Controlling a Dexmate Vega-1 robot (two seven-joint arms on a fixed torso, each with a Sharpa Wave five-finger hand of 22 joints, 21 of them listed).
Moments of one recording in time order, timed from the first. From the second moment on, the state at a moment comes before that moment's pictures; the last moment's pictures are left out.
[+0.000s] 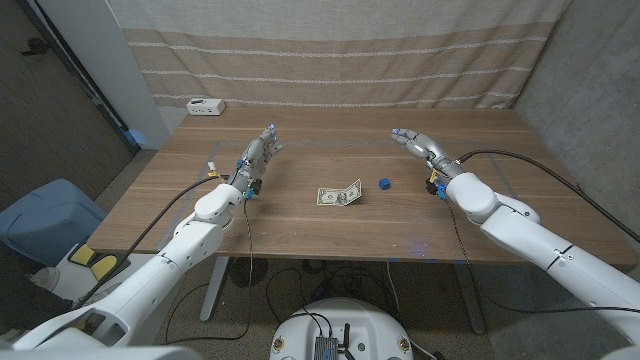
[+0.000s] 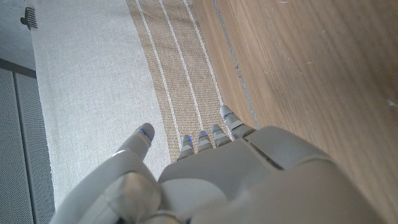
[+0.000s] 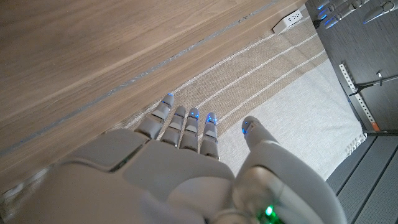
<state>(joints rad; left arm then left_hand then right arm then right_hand) 0.90 0.56 0.39 -1.43 -0.63 -0.25 -0.02 0.18 0.14 0.57 0.06 0.19 -0.09 -0.08 0.19 0.17 -0.11 -0.01 0.21 0.18 -0.10 0.01 0.18 0.17 -0.02 0.02 0.44 0.18 -0.95 -0.82 -0.47 -1.83 0.12 -0.09 -0.22 0.30 0.18 0.45 -0.02 0.18 0.22 -0.05 0.20 0.18 0.19 0.05 0.22 0.19 0.12 0.01 0.26 0.21 0.22 0.02 0.21 0.17</state>
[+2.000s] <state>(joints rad) 1.01 0.60 0.37 -1.55 -0.63 -0.27 0.00 0.18 0.14 0.56 0.07 0.19 -0.08 -0.07 0.19 0.17 -0.10 0.00 0.21 0.18 -0.10 0.02 0.18 0.17 -0.01 0.03 0.42 0.18 -0.99 -0.92 -0.58 -2.12 -0.33 -0.34 -0.11 0.35 0.19 0.48 -0.02 0.19 0.34 -0.05 0.22 0.18 0.27 0.04 0.23 0.19 0.19 -0.03 0.28 0.22 0.26 0.02 0.22 0.17</state>
